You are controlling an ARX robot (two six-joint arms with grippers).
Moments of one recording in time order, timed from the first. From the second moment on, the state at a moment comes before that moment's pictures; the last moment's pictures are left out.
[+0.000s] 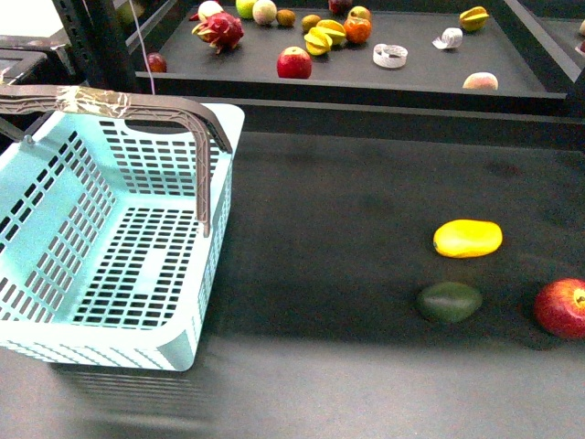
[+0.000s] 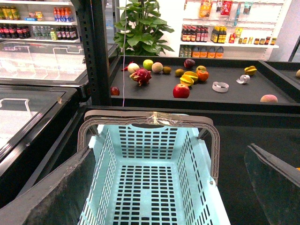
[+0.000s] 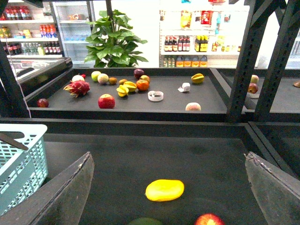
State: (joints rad) left arm 0.00 0.01 0.02 0.00 0.00 -0.01; right arm 0.00 0.00 0.01 0.00 0.00 0.00
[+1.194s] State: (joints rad) left arm -0.07 1.54 0.34 1.04 -0.06 -0.69; right arm 0.00 0.00 0.01 0.00 0.00 0.00
